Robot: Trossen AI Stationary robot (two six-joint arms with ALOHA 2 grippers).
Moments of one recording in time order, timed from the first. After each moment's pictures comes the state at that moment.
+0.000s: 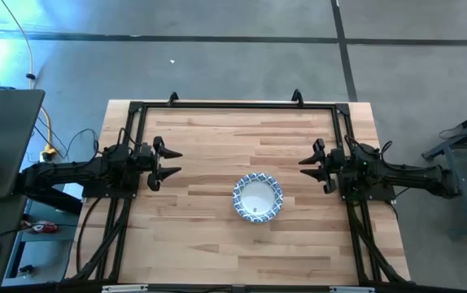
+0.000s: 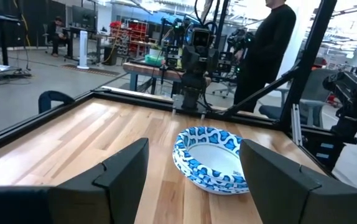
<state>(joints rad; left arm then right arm) 0.28 0.19 0.01 0.20 0.10 -0.16 -0.22 0.24 0.02 0.39 -0.34 0.10</state>
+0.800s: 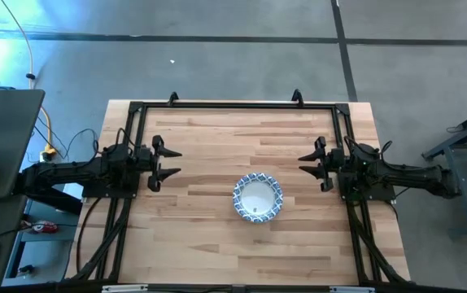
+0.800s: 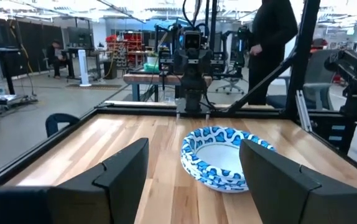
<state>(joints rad) 0.28 0.19 0.01 0.21 0.12 -0.02 -0.22 0.24 0.02 0.38 -0.27 0.02</state>
